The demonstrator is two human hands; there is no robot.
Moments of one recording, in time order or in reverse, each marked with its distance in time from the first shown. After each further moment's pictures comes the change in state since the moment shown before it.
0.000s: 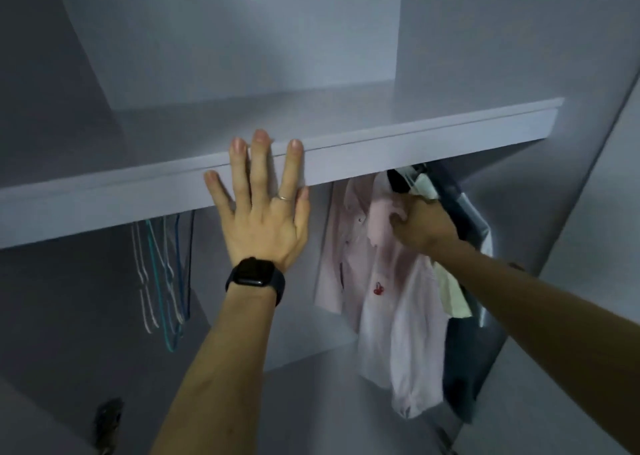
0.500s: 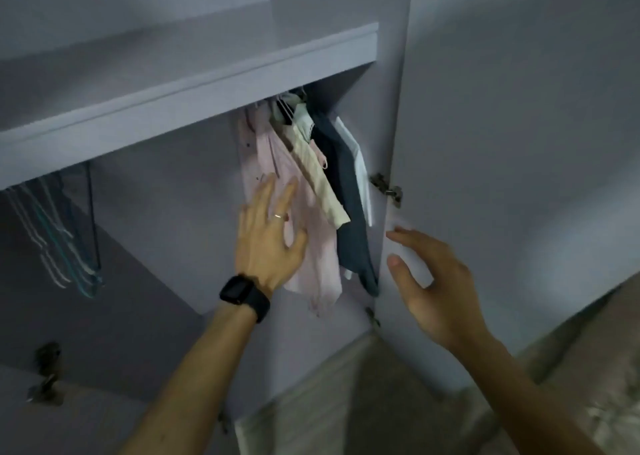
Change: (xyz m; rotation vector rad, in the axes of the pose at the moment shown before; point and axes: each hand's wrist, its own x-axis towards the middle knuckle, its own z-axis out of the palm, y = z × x) left_hand -0.079 0.166 -0.106 -0.692 -0.708 -0.024; right_hand -0.310 0.092 -0.125 0.371 0.269 0.070
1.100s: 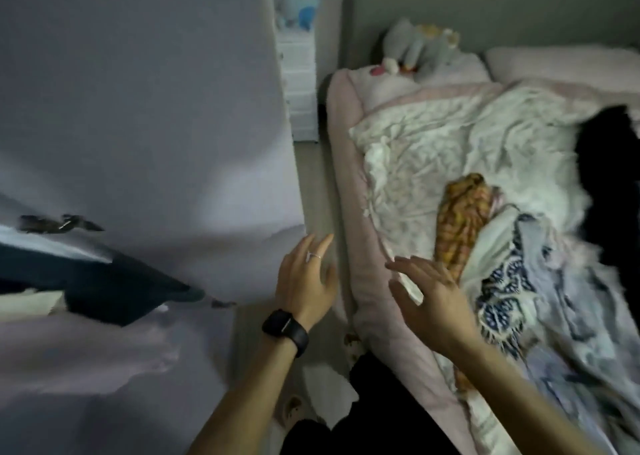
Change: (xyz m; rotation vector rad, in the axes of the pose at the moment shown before) left_hand -0.137 0.224 0.209 -0.461 -0.974 0.557; right_hand -0.245 0.105 -0.096 -0.636 0.389 0.674
